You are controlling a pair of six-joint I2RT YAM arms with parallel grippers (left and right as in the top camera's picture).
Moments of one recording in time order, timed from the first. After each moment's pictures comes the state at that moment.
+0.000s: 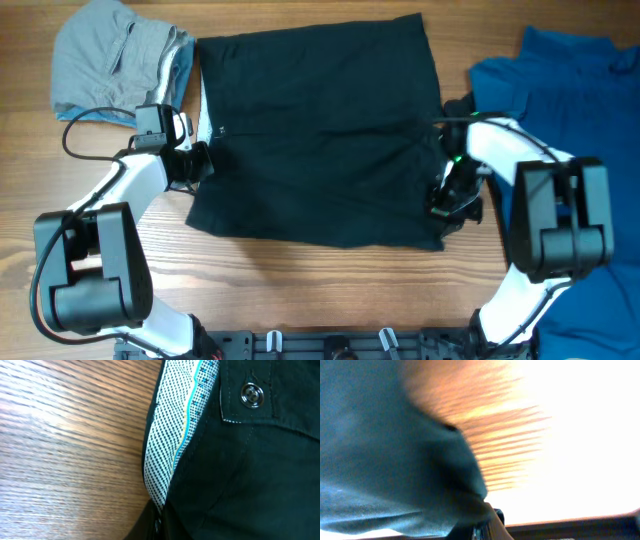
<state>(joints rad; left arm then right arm) 0.11 1.75 0.90 -0.36 0.17 -0.23 0.06 1.96 1.14 -1.25 -0.16 0.37</state>
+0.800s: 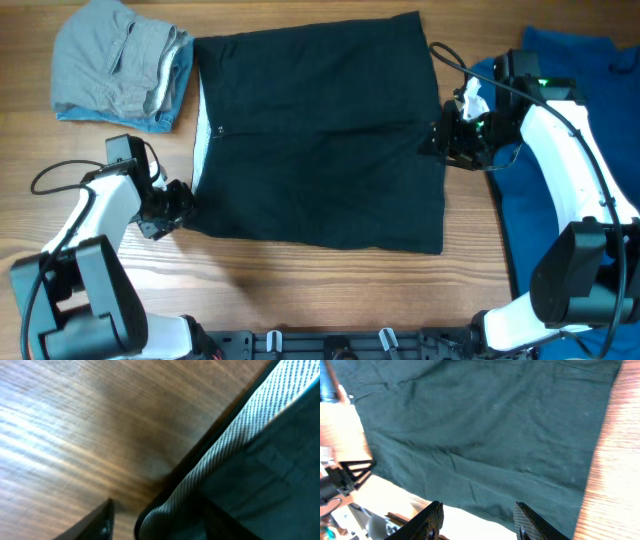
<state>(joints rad) 0.27 1.62 0.82 -0.73 0.16 -0.30 -0.03 1.73 1.37 -1.15 -0.52 0.18</state>
